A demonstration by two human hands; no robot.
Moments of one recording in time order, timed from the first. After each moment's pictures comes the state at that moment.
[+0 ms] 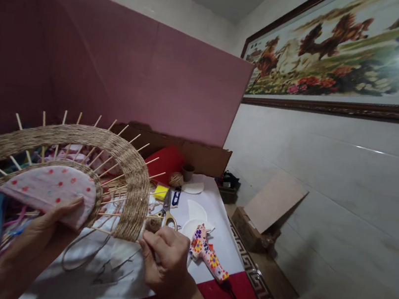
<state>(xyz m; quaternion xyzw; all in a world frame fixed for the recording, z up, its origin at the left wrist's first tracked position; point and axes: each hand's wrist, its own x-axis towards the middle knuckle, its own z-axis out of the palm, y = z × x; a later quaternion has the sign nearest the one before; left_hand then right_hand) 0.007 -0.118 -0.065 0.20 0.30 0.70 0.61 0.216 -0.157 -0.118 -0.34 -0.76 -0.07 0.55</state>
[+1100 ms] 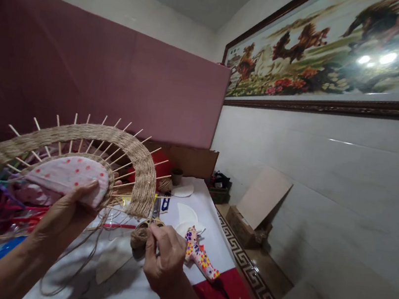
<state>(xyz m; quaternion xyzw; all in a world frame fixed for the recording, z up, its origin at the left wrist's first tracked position) 0.045 -0.072 -0.041 0.24 0.21 0.70 0.64 0.221 -0.146 -0.124 -0.40 -0.66 -0.19 0.60</state>
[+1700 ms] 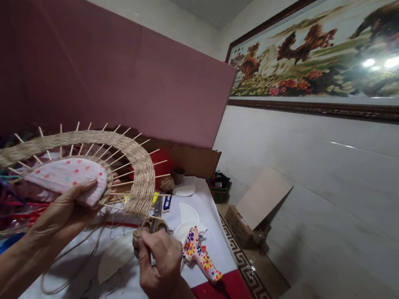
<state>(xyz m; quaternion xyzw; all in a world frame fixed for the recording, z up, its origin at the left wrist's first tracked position) 0.037 -0.073 -0.042 0.21 0.22 0.68 0.67 0.215 -0.152 -0.122 -0.35 -0.72 -0.13 0.59</state>
